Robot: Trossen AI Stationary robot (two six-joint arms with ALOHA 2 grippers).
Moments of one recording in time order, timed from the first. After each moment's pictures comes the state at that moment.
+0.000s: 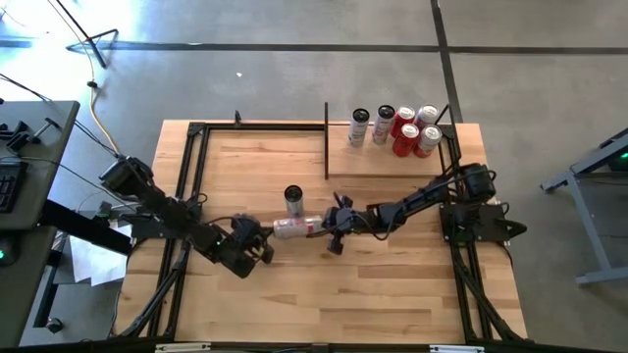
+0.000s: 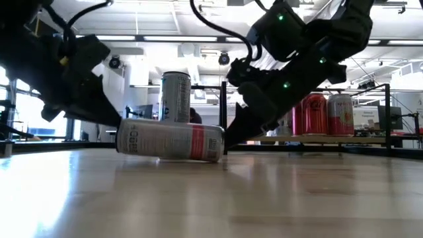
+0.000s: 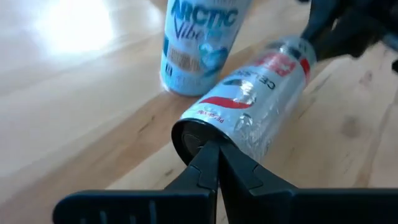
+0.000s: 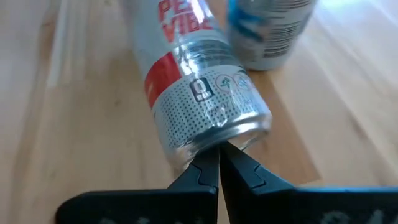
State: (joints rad) left arm -0.58 1.52 0.54 -0.04 -0.91 -1.24; right arm 0.14 1.88 0.83 0.37 0.24 0.26
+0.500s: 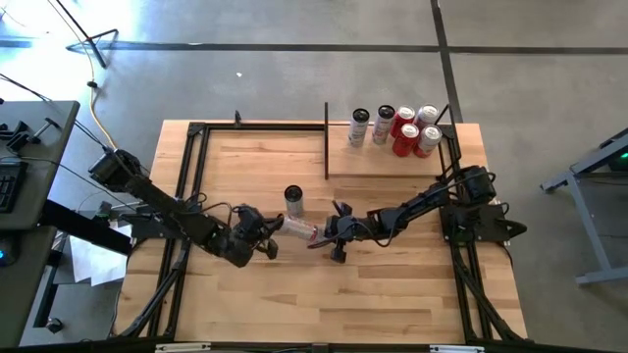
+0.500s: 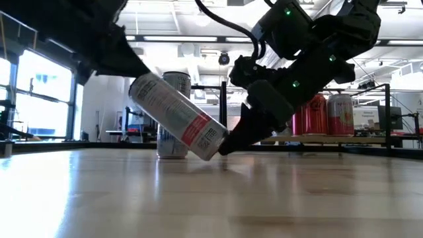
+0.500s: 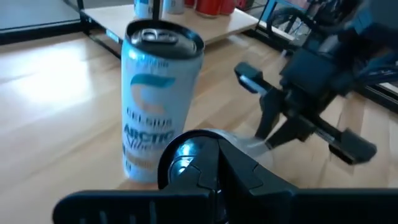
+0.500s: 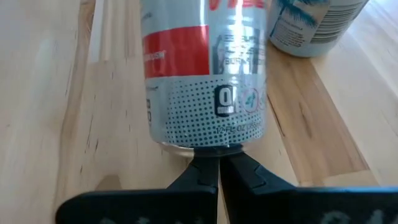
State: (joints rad) left arm -0.53 1.38 0.60 0.08 -0.96 -0.90; right arm 0.18 1.89 0.83 0.37 0.21 0.25
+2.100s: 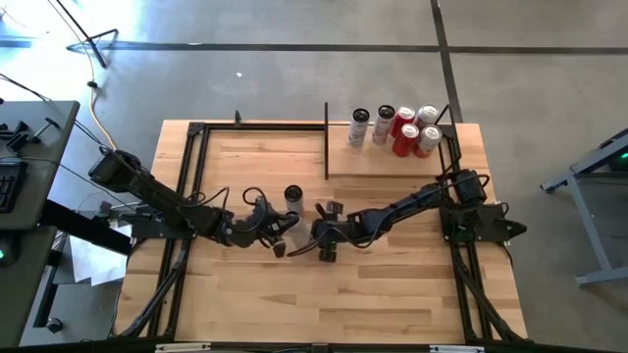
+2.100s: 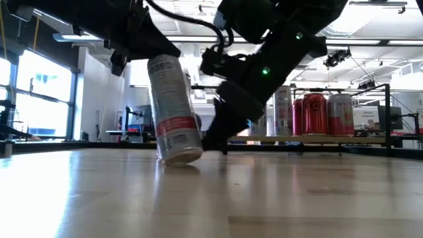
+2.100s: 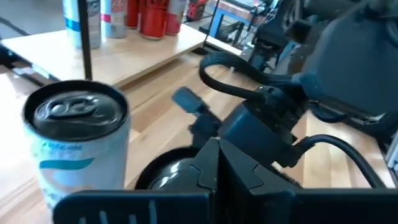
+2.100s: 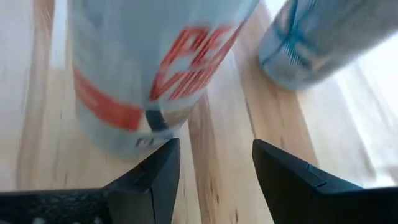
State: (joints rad) left arm -0.40 1.39 0.60 0.41 -0.73 -0.58; right arm 0.20 1.97 1.13 -0.06 0.32 0.17
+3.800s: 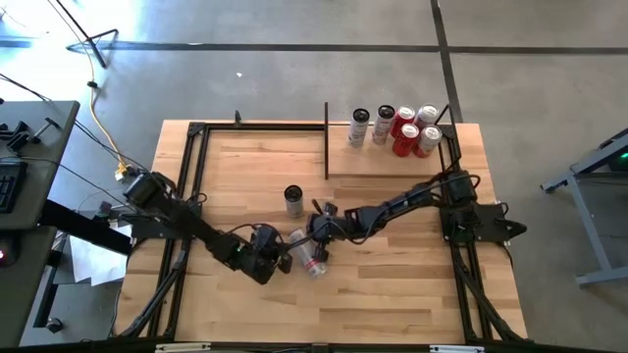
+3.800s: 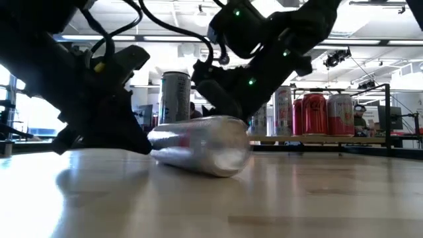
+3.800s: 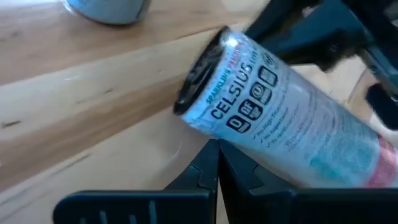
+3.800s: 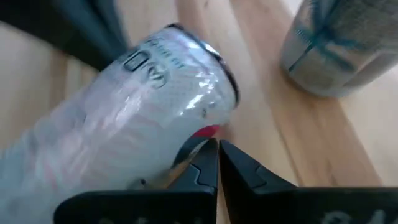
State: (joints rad) left arm -0.53 1.78 0.68 0.17 -0.73 -1.39; right arm 0.15 2.03 1.13 0.11 0.18 0.30
